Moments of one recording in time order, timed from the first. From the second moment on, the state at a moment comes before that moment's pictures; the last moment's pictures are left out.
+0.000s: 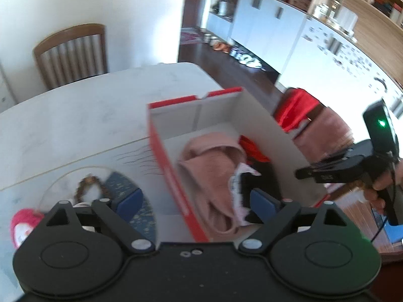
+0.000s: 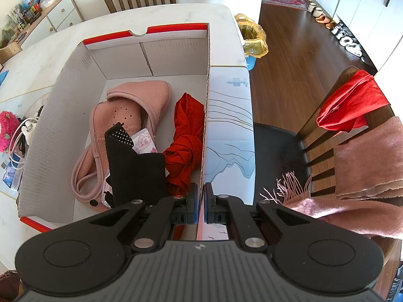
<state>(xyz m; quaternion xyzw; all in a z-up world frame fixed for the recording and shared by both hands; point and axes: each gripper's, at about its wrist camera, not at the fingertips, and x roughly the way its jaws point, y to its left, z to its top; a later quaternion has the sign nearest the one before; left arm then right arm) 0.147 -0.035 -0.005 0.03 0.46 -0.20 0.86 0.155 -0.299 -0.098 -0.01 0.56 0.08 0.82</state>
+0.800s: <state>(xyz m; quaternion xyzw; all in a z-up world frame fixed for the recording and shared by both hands) 0.186 0.129 -0.053 -0.03 0.50 0.09 0.86 0.156 -0.299 -0.098 -0.01 0.56 0.08 0.82</state>
